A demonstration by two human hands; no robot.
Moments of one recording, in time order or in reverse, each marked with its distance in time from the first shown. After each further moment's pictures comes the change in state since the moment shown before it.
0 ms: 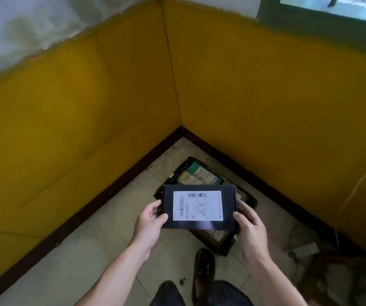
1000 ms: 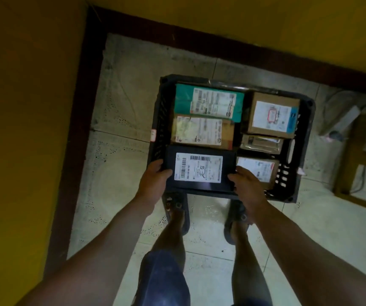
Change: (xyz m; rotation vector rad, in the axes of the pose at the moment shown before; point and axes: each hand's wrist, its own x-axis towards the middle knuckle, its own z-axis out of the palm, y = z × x) left_hand 0.455 -0.140 0.024 0.571 -0.559 -0.344; right_hand 0.260 0.262 0.195 -0.084 0.361 0.692
